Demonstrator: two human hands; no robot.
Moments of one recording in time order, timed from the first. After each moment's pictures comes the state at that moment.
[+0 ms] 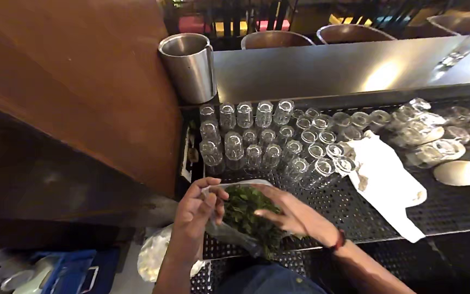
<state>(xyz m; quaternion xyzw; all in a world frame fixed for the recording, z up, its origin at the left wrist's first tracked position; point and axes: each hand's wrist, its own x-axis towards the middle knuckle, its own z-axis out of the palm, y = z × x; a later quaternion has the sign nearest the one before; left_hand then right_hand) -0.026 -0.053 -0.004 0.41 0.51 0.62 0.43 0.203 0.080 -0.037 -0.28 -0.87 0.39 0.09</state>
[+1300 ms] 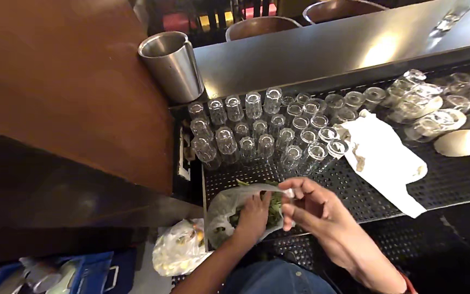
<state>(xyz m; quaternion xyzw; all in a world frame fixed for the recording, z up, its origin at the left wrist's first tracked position) 0.084 0.000 -0.096 0.67 0.69 -0.02 0.29 0.245 0.017 0.034 -0.31 -0.56 0.68 0.34</state>
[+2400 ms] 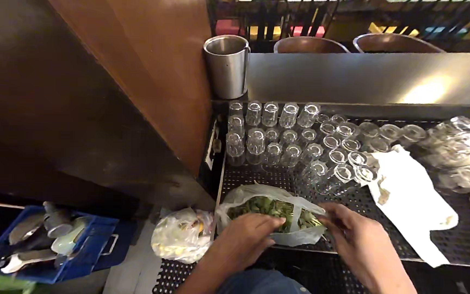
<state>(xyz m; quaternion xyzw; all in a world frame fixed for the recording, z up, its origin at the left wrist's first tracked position) 0.029 -0.090 -0.027 0.76 0.59 0.25 0.14 0.270 0.019 0.020 -0.46 -0.85 0.18 0.19</state>
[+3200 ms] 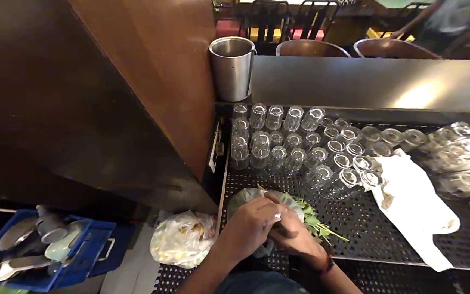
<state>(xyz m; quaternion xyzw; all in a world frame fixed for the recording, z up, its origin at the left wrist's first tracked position) 0.010 -0.057 -0.026 0.72 0.55 0.40 0.12 0.175 0.028 -0.092 -0.18 -0.85 0.40 0.28</state>
